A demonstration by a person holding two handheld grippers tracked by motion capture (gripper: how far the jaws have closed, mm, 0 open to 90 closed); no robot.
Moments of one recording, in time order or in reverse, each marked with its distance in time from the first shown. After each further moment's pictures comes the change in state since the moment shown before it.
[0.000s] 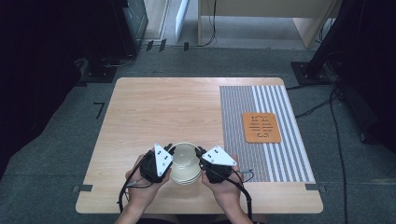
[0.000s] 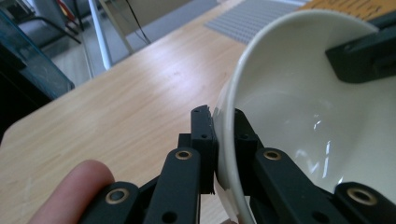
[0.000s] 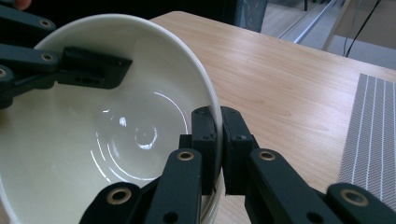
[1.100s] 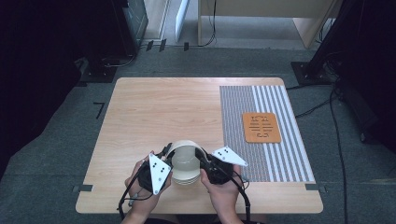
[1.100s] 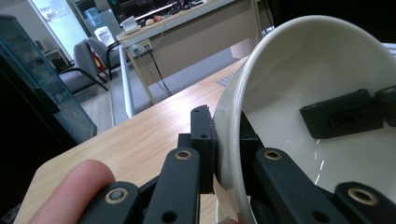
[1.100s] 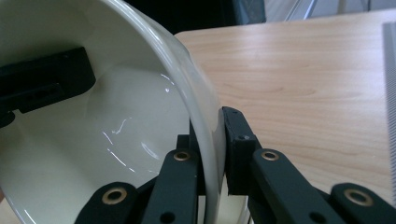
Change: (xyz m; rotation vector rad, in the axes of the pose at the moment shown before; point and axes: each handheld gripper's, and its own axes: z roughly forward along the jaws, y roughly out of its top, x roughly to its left) left arm -0.016 0.006 -0.027 -0.203 0.086 0.010; right arm -0.001 -0.003 -0.008 -0.059 0.046 0.333
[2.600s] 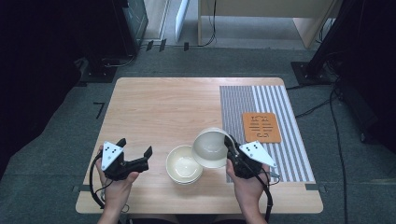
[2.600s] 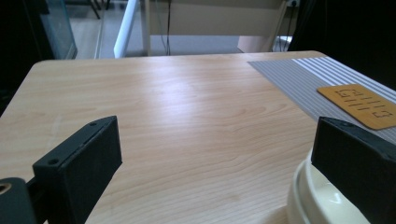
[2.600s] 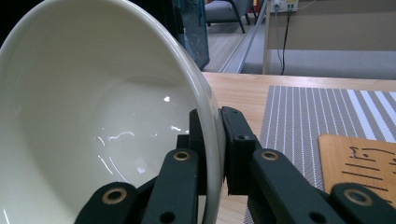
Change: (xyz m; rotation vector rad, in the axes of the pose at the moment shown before) left arm 0.099 -0.048 -0.007 0.118 0.003 -0.466; right arm -0.044 0.032 -0.044 -0.139 -0.208 -0.105
